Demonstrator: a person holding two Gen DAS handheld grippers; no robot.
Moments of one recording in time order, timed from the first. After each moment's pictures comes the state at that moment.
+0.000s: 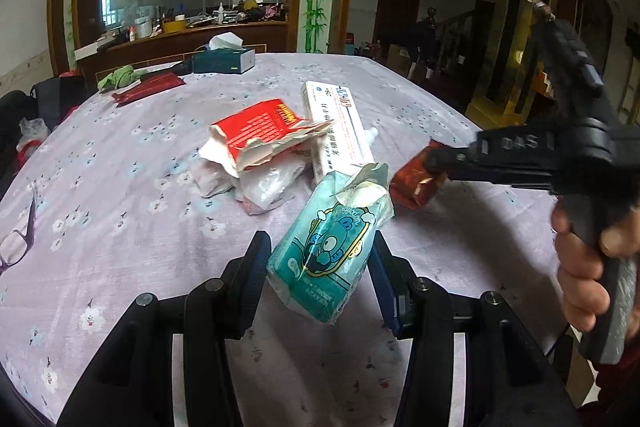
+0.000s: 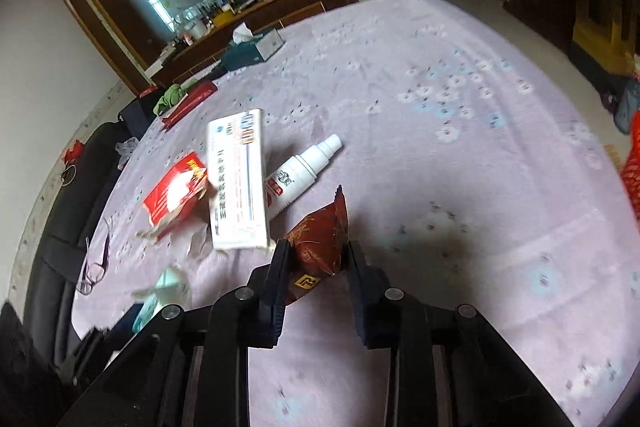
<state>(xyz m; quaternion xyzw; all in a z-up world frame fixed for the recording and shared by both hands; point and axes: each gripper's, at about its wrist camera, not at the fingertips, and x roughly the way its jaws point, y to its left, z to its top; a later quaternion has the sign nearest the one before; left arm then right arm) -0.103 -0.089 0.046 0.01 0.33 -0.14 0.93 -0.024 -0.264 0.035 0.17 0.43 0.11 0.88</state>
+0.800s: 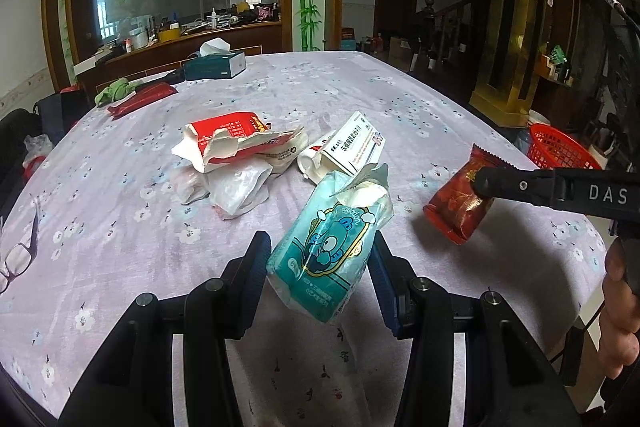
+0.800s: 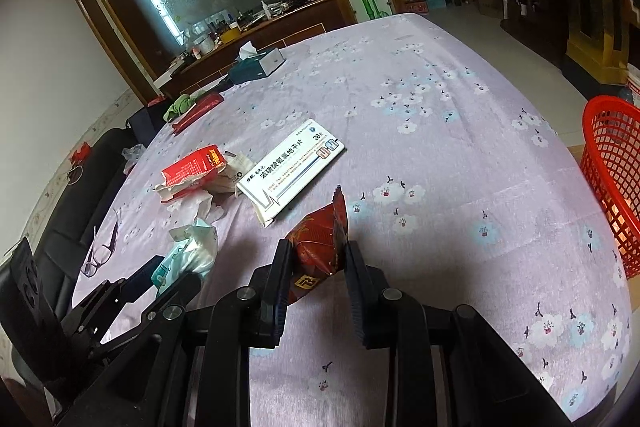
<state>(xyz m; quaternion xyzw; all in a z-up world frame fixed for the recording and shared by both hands) -0.100 -0.118 0.045 0.04 0.34 -0.13 0.93 -0.079 -0.289 0.044 0.17 0.39 0.11 0.90</state>
